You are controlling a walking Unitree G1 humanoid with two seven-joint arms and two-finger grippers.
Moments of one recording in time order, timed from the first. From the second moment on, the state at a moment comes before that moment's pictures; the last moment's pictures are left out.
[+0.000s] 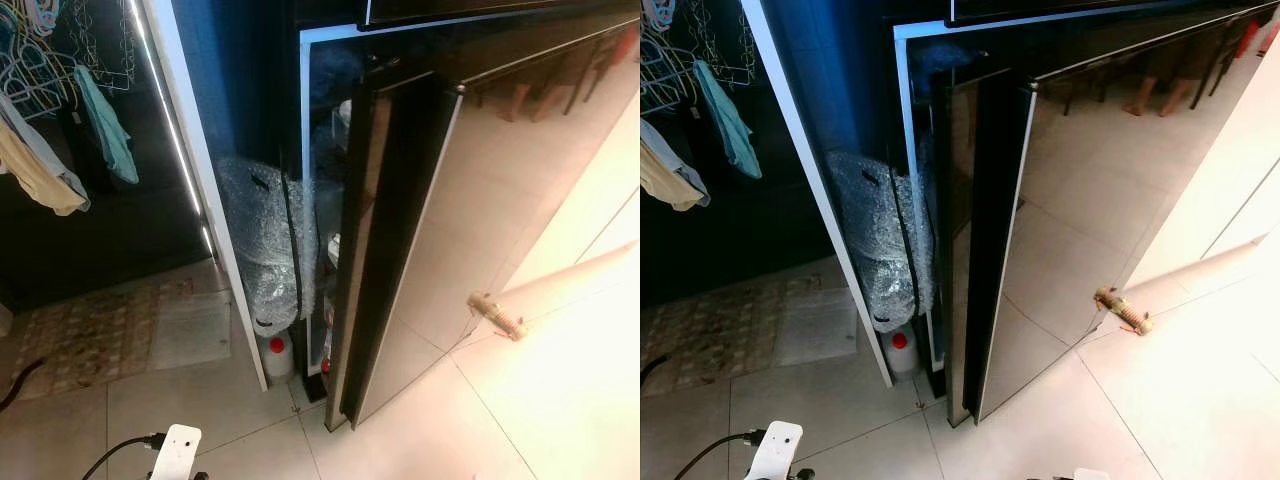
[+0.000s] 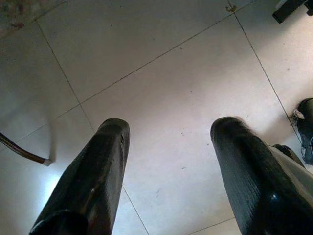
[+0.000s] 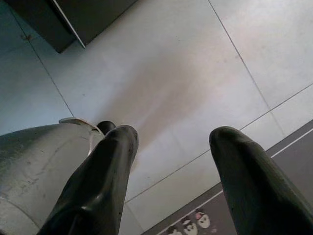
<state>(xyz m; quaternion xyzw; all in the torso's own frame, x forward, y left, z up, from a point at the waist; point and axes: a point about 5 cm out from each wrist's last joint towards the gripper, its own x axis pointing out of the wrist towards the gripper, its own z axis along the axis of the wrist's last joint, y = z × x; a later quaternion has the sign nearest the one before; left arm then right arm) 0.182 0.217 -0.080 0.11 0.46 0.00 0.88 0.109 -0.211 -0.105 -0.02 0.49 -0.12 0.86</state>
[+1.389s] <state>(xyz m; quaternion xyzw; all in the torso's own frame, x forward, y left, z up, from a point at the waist) 0.185 0.216 -0.078 0.12 0.46 -0.01 0.88 0.148 -0.284 -0.071 -0.17 0.43 -0.19 0.86</state>
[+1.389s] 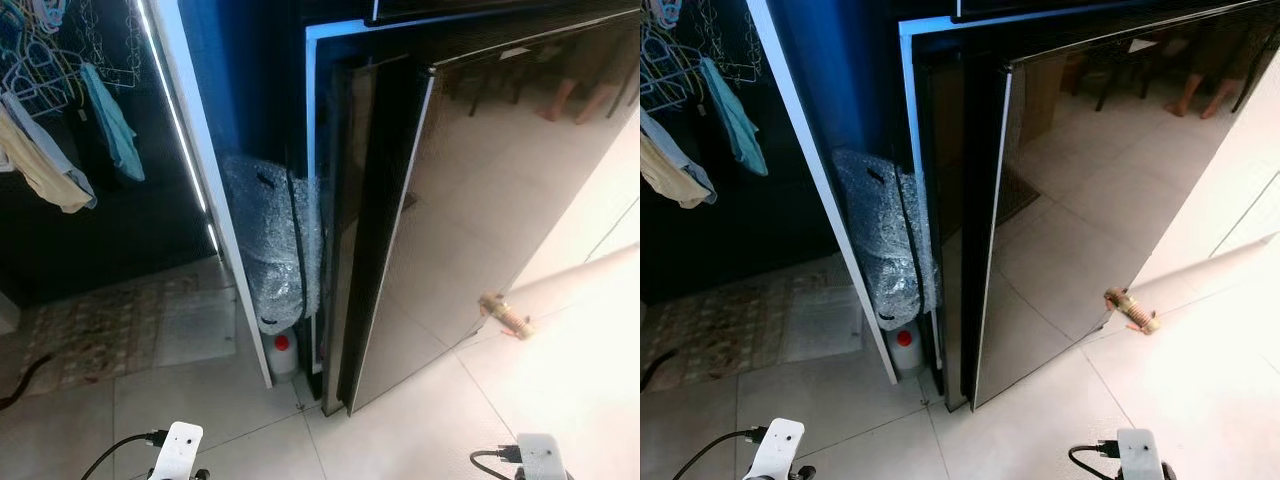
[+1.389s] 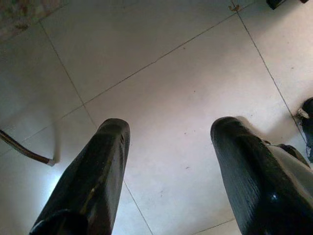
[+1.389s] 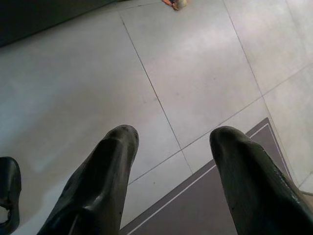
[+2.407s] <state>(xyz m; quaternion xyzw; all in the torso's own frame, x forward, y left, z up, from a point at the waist) 0.185 0.216 -0.078 0.12 0.46 -0.01 0.88 0.148 -0.285 -0.070 -0.17 0.43 -0.19 0.86</state>
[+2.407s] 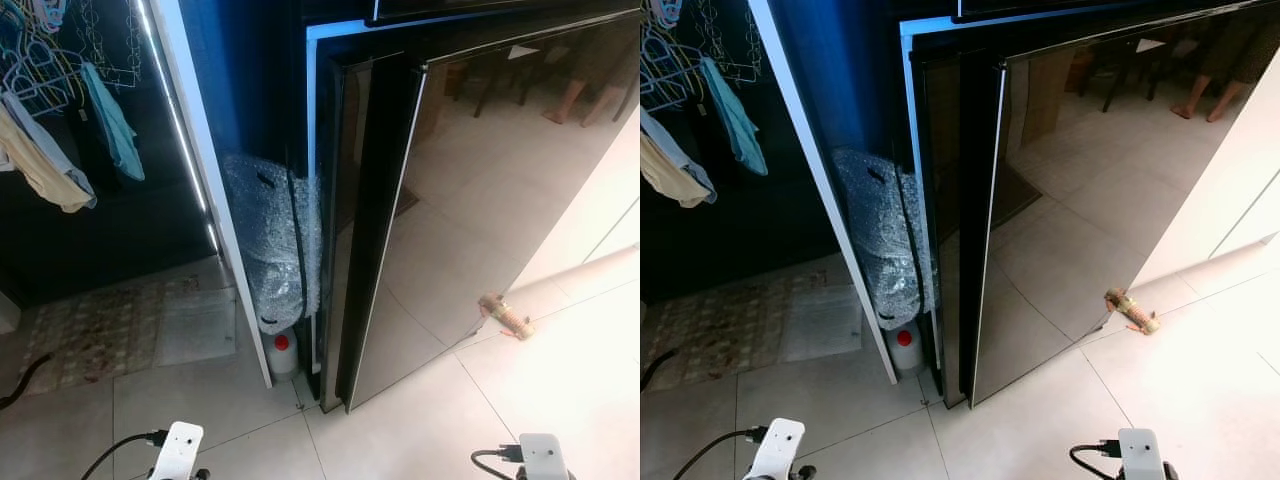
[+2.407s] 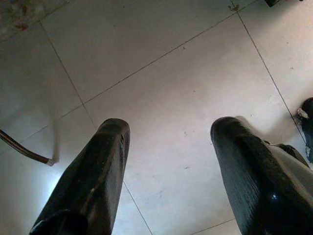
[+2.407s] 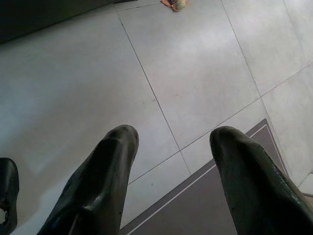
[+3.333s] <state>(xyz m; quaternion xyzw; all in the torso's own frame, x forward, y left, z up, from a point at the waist) 0.182 0.217 -0.079 0.12 0.46 -0.01 0.88 0.189 -0.249 -0.054 -0.04 0.30 -0.16 0.94</state>
